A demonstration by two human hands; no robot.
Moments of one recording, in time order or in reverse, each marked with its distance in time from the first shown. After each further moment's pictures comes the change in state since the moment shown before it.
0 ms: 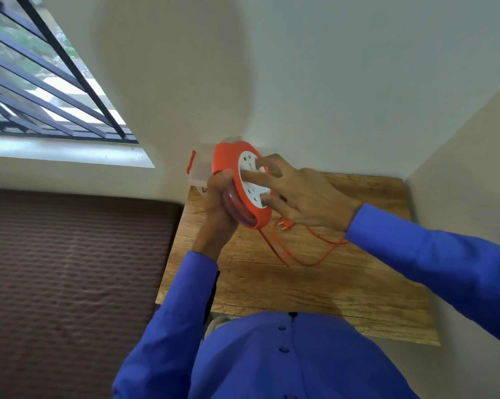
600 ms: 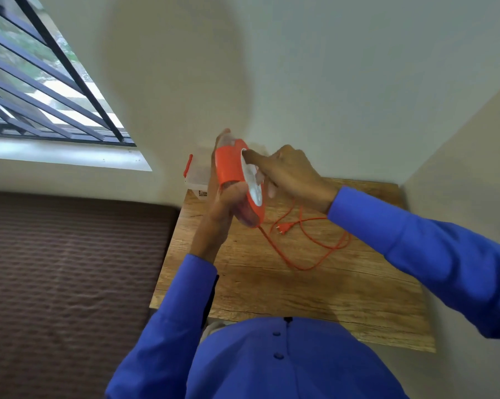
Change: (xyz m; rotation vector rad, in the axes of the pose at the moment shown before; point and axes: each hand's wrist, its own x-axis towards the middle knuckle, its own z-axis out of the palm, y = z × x) left_hand 0.005 -0.012 -0.006 0.208 0.010 -0.028; right_hand 0.046 -0.006 -0.006 0.713 0.017 0.809
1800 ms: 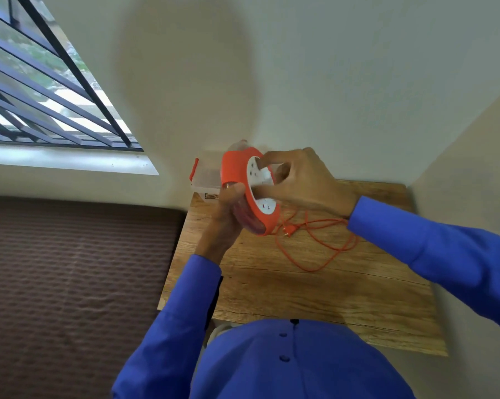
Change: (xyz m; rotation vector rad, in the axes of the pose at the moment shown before) left_hand -0.007 0.010 0.008 -0.130 -0.091 -0.028; right_hand -0.014 0.012 -0.017 -0.229 0.041 -0.371
